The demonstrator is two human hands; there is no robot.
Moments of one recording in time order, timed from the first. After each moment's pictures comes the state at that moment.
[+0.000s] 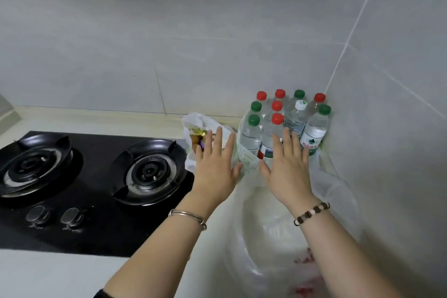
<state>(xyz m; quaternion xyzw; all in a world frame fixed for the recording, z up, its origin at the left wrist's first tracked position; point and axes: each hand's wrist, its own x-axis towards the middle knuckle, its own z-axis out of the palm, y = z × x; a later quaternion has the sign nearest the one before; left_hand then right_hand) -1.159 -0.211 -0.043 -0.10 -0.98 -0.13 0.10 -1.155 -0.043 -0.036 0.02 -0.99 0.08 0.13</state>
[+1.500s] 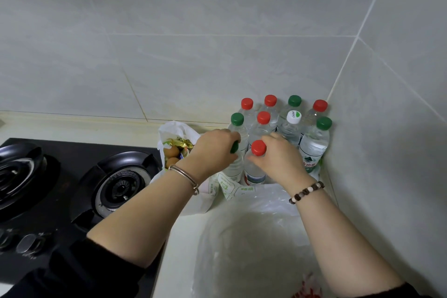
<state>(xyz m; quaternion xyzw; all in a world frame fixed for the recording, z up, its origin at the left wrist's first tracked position) -1.294 -0.146 -0.010 -0.18 -0.98 -0.09 0.01 -1.290 0.020 -0.040 0.10 -0.97 0.23 0.07</state>
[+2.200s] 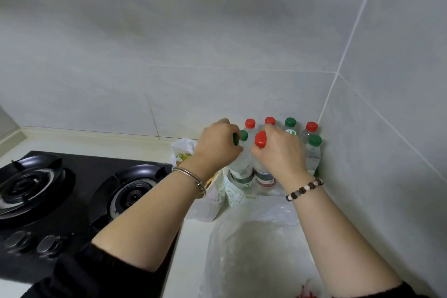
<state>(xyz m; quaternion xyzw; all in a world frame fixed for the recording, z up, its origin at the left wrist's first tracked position) -1.245 -0.152 0.060 -0.11 -0.97 -0.19 0.14 -1.247 -0.003 0.041 0.09 -0.96 0.11 0.23</state>
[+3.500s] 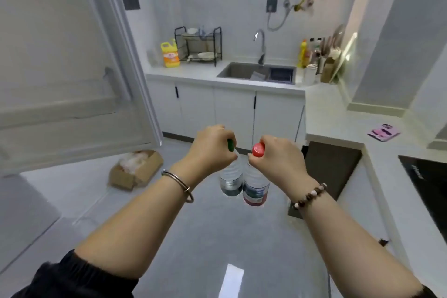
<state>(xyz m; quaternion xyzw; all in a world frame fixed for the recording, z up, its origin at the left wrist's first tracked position) -0.505 -0.417 0.079 0.68 -0.70 -0.01 0.21 -0.658 -0.456 0.049 0.81 -0.54 0.23 -0.04</state>
